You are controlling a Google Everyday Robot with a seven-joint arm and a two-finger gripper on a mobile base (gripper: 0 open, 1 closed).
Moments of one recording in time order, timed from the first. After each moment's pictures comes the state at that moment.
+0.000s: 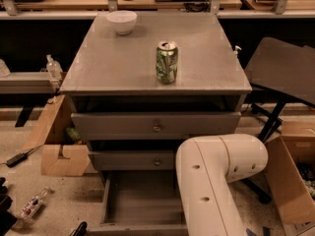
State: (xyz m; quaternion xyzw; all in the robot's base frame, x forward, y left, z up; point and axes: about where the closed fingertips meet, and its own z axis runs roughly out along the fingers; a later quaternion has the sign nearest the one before) arm 0.517 -0.195 0.148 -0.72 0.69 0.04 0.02
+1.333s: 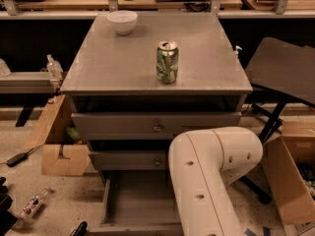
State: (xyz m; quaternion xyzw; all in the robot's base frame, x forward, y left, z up) arm 0.444 -0.187 0.162 -0.68 0.73 0.07 -0.02
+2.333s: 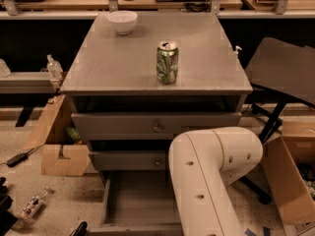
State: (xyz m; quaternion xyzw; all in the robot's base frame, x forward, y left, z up) arm 0.444 -0.187 0.162 -0.68 0.73 0.07 -0.02
